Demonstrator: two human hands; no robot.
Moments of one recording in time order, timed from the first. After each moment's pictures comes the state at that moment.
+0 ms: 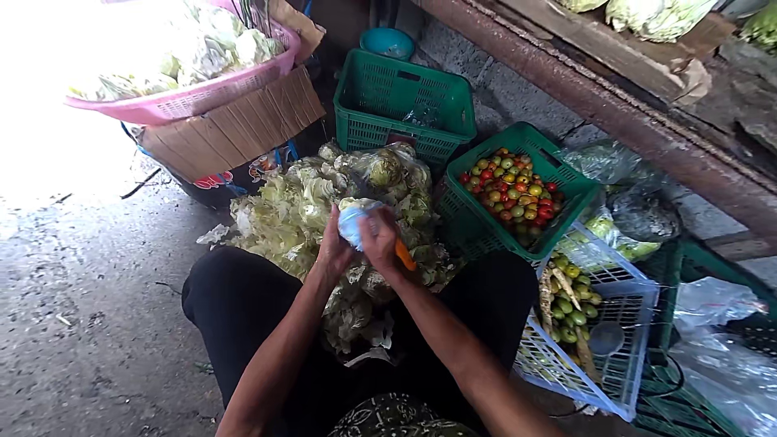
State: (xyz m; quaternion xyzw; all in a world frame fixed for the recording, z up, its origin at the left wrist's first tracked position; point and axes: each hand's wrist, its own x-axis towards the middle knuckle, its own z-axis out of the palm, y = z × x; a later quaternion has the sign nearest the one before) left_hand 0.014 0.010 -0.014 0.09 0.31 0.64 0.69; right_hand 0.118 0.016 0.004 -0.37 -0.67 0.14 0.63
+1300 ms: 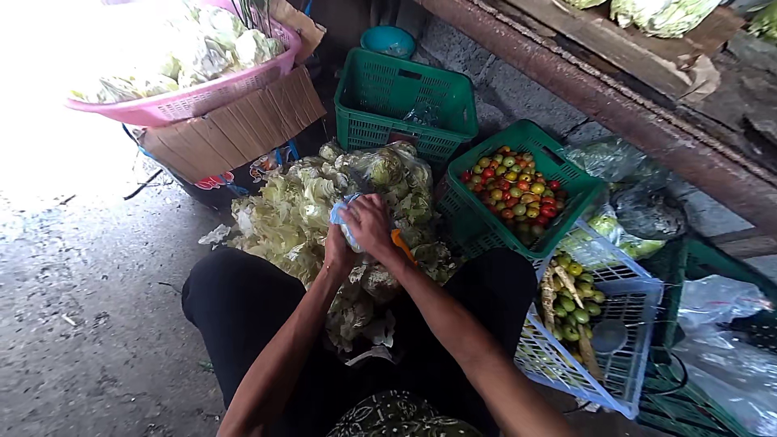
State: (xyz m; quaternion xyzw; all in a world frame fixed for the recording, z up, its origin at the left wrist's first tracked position) left_hand 0.026 0.004 -0.018 0.19 0.40 0.67 0.59; right_hand 0.114 0.034 0.032 -0.42 -0.80 0.17 0.39
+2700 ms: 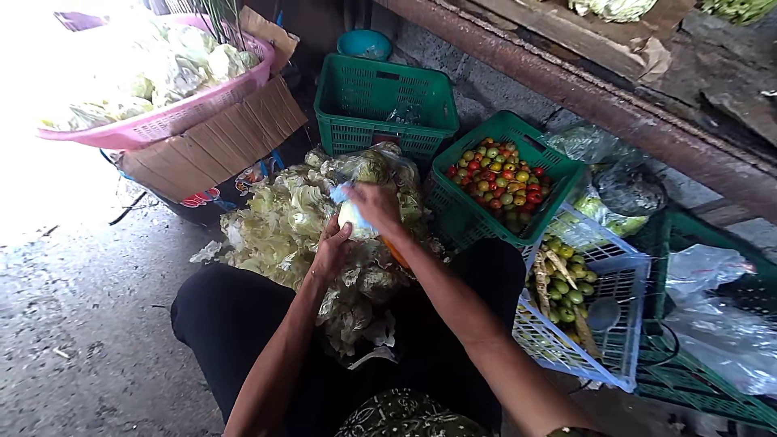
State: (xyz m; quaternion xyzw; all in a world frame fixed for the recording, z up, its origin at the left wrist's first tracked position) left_hand 0.010 0.010 -0.024 0.31 0.32 0.60 0.67; right_hand 0.146 0.065 0.088 -0.53 -0.75 0.27 0.28
